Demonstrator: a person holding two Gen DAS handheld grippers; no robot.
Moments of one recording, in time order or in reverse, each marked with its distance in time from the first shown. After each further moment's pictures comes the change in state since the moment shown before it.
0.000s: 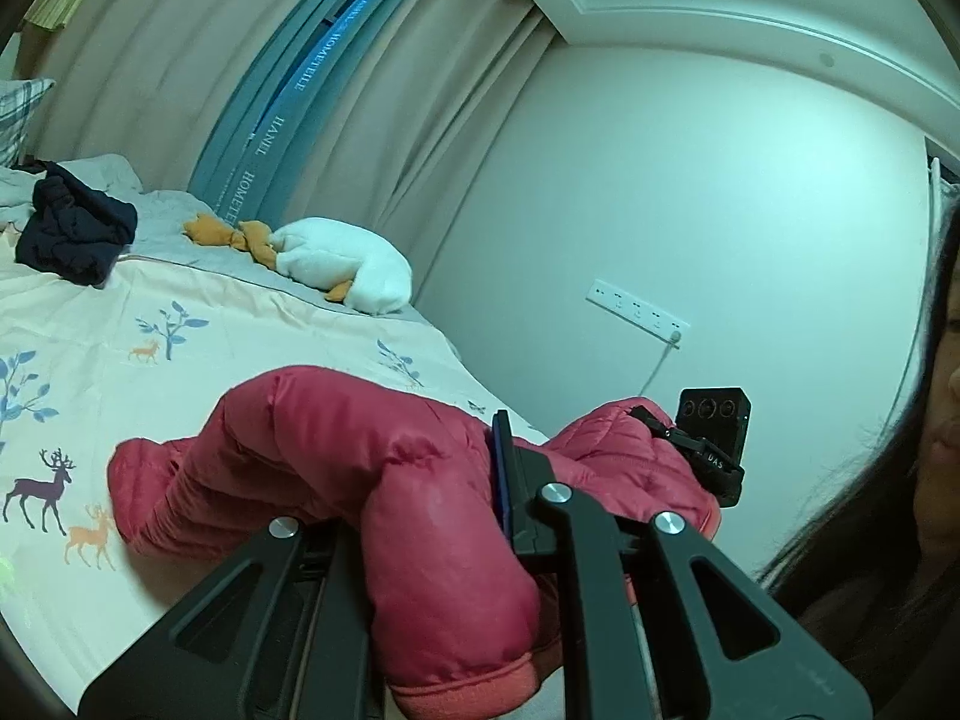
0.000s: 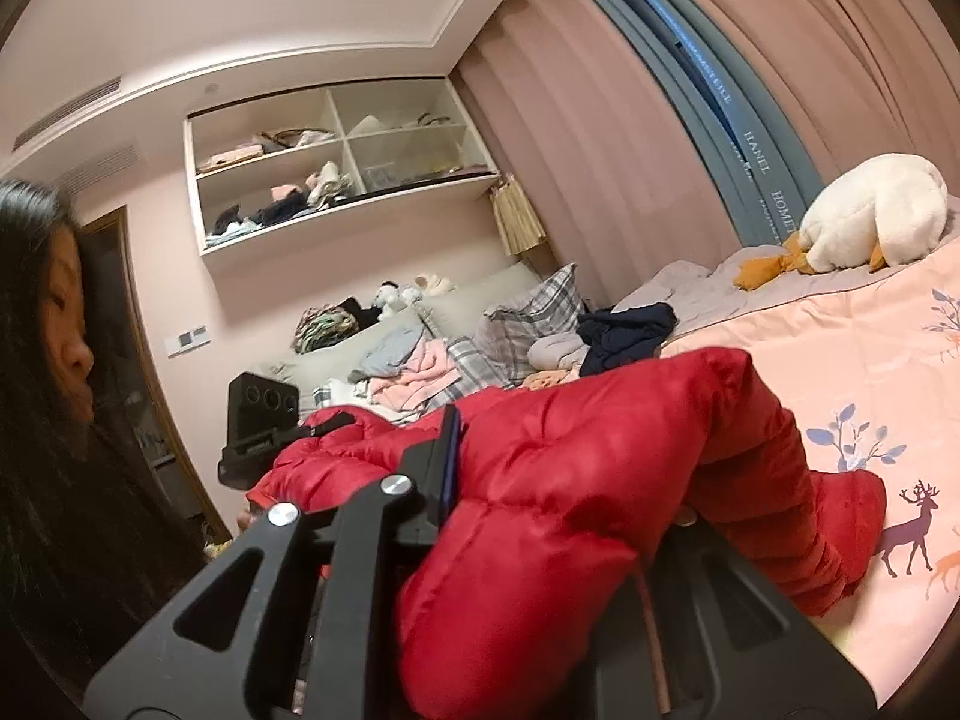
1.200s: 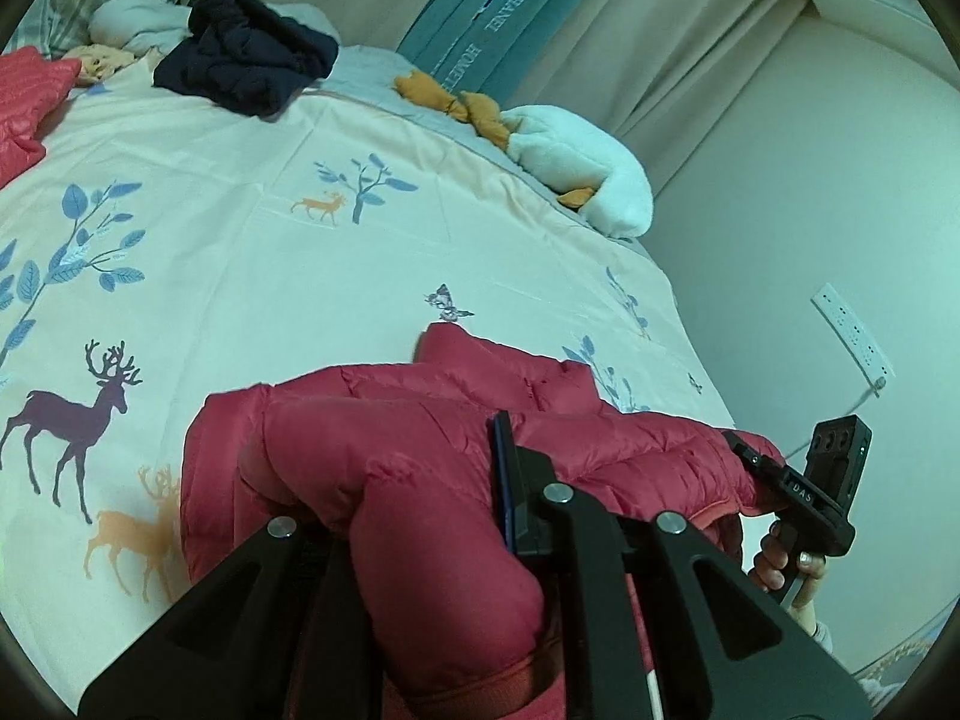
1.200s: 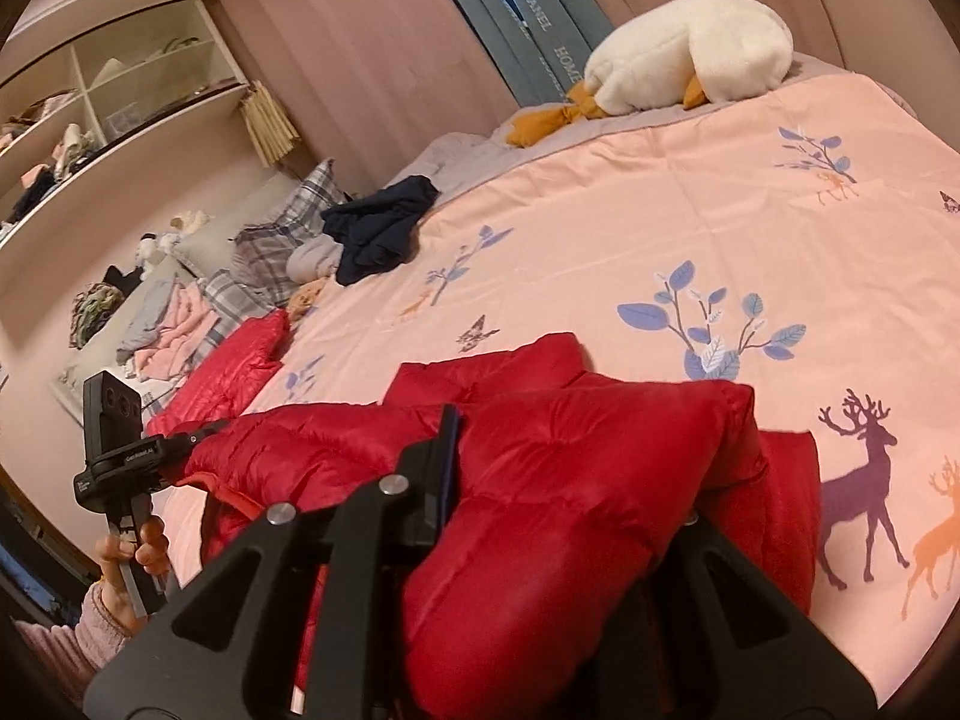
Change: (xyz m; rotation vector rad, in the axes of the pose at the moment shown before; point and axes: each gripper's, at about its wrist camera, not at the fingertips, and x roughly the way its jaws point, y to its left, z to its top) left arm 0.131 0.183 -0.018 -0.312 0.231 0.417; right arm 0.135 -0.182 -0.044 0.229 0.275 -0.510
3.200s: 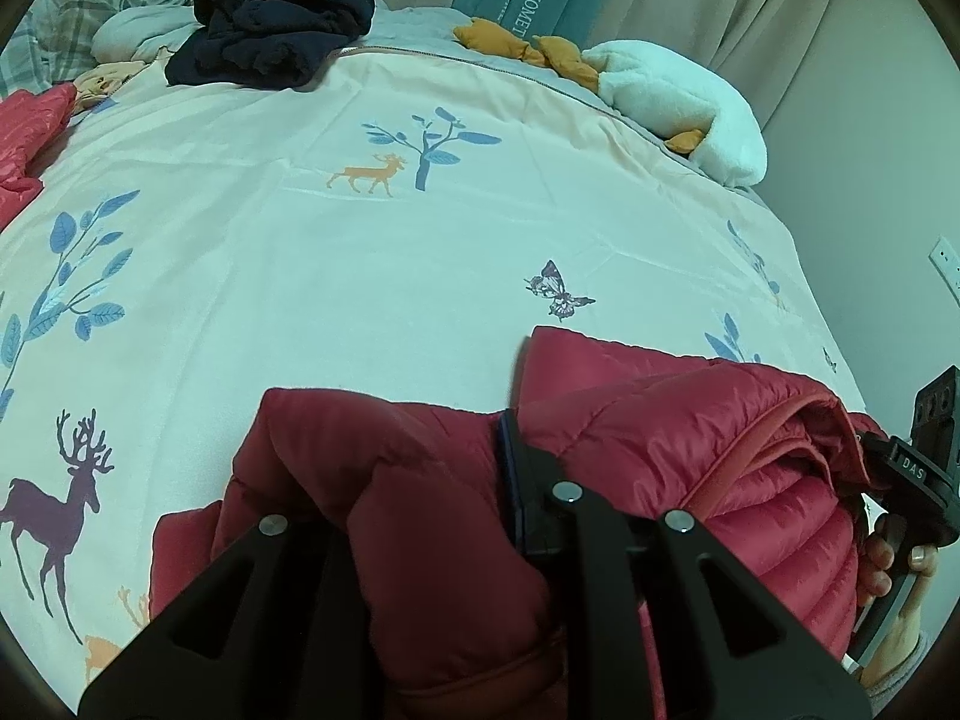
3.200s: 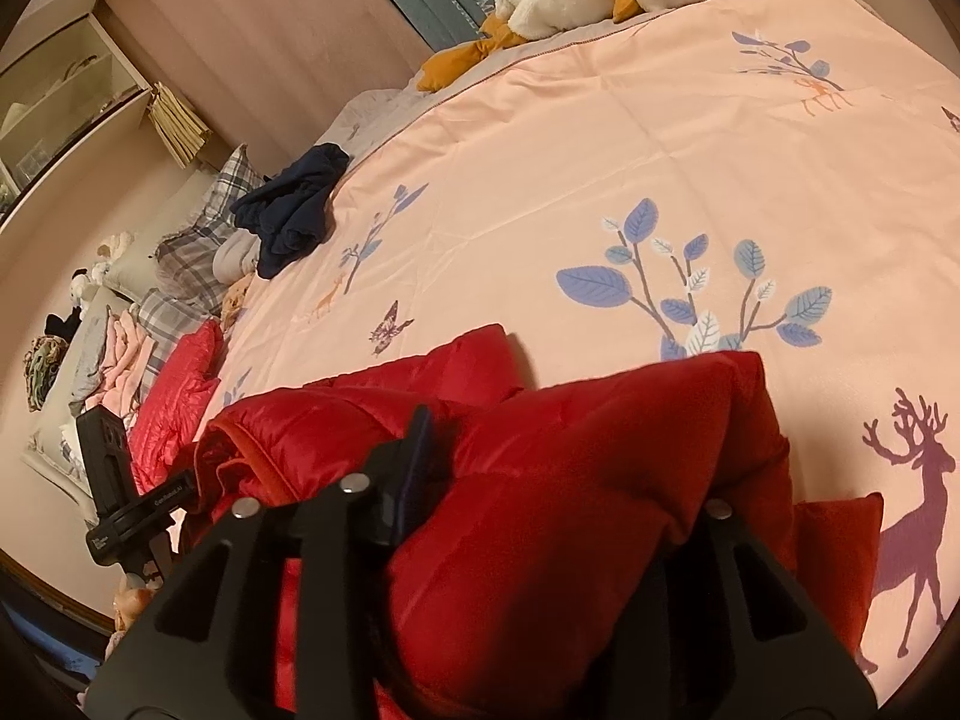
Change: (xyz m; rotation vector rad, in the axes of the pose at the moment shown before) left arm 0.099 0.004 0.024 0.065 0.100 0.280; right arm 0.079 -0.044 0.024 0.173 0.129 -0.090
